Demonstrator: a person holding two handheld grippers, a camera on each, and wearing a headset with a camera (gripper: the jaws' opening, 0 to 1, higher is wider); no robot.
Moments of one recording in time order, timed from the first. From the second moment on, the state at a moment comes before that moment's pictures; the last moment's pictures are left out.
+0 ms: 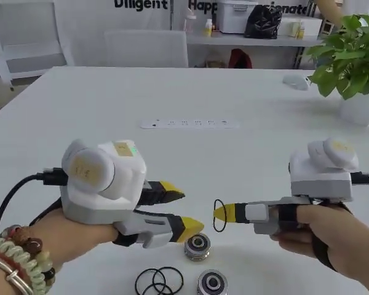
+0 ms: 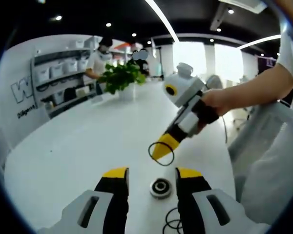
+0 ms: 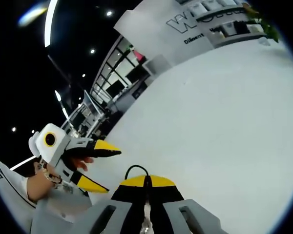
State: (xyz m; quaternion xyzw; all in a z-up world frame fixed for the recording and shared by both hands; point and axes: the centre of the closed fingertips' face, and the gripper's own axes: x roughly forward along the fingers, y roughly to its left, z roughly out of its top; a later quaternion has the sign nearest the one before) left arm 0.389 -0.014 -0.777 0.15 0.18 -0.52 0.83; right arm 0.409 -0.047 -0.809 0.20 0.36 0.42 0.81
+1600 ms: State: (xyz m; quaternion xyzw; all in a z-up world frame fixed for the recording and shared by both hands) left arm 0.319 0.102 -0.709 0.19 0.17 -0.48 0.84; right arm 0.417 -0.049 -0.739 0.29 0.26 0.43 0.81
